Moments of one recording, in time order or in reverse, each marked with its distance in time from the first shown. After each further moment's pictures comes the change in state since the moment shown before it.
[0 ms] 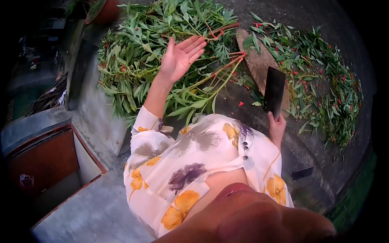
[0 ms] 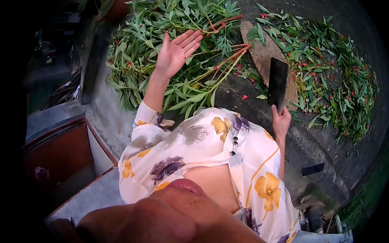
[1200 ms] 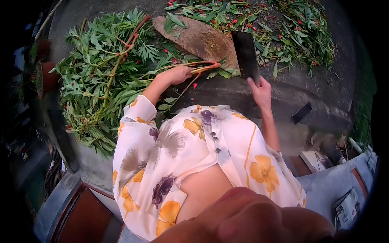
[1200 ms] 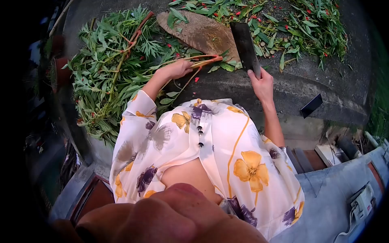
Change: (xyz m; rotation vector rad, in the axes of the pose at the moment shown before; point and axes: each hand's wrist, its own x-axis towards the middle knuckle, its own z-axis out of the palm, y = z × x) left_hand 0.083 -0.213 -0.001 1.736 -1.083 -0.318; right_hand -0.019 0.022 -0.067 -0.059 0.225 0.096
